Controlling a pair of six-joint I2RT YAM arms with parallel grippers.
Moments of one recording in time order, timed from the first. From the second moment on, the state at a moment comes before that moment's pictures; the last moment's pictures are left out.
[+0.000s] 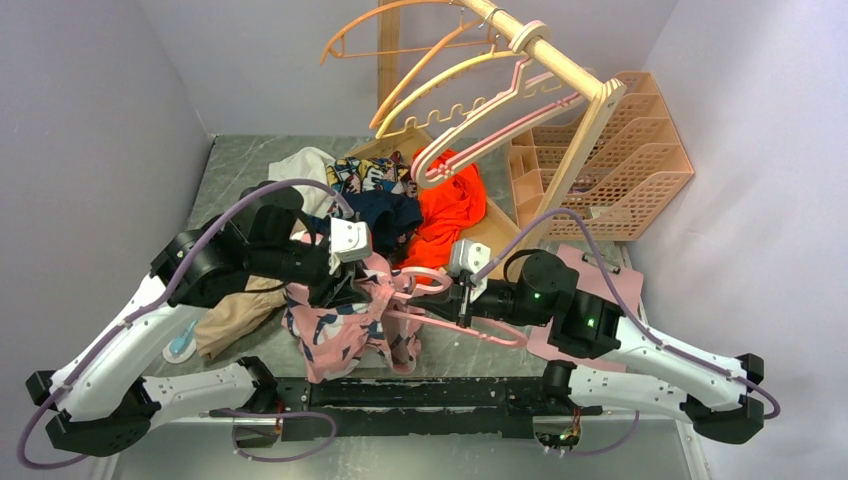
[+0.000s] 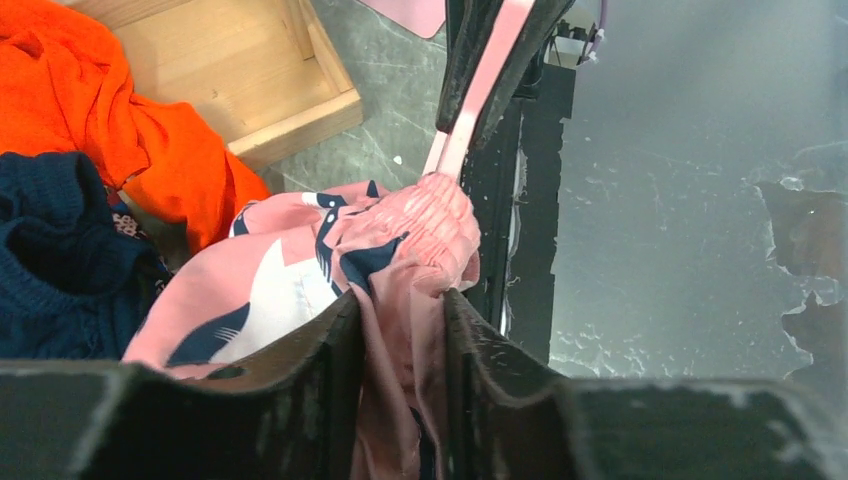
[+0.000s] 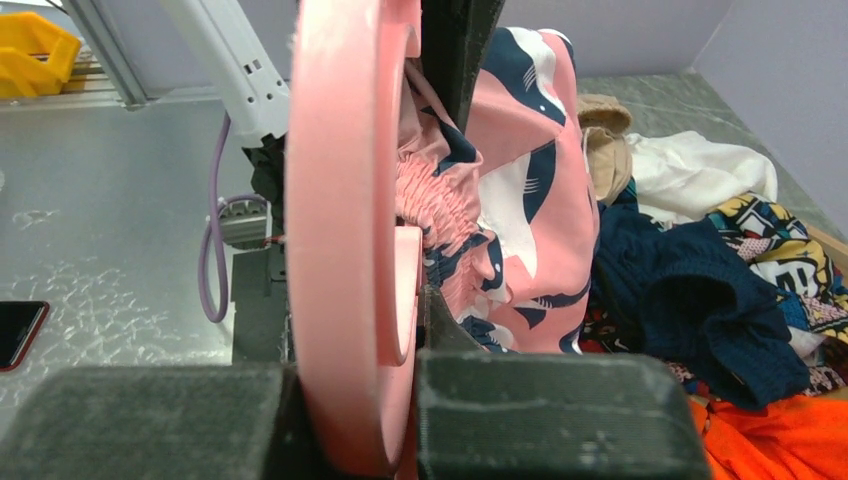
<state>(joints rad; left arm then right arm) -0.85 1.02 1.44 -1.03 0.56 0.25 1.17 0.78 0.90 -0.17 -0.21 -0.09</state>
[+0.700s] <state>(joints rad) -0.86 1.04 1.40 -0.86 0.72 0.20 1.17 0.83 0.91 -0.02 -0.24 -0.01</state>
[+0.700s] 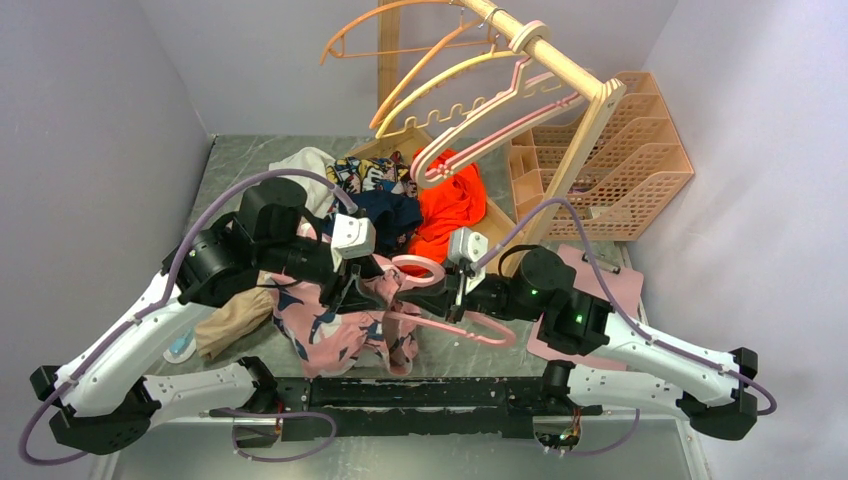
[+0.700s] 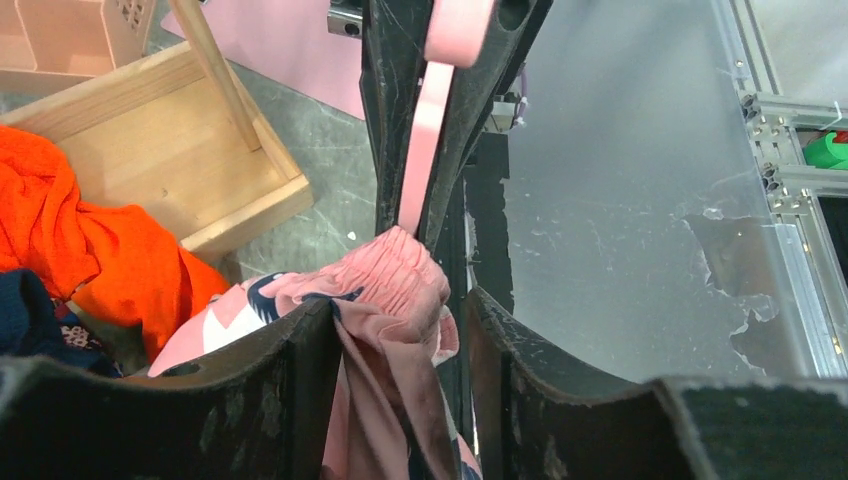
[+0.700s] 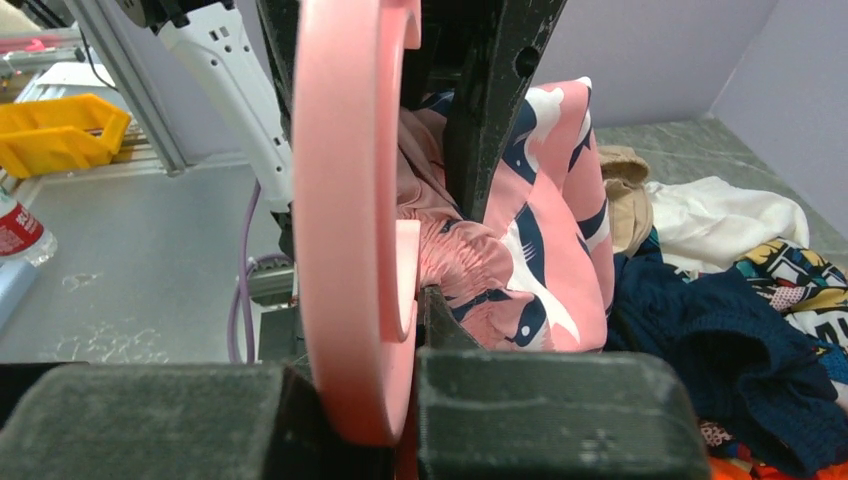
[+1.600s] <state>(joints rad) -0.87 1.01 1.32 -0.85 0.72 0.22 1.16 0.87 0.90 0.06 -0.27 0.15</state>
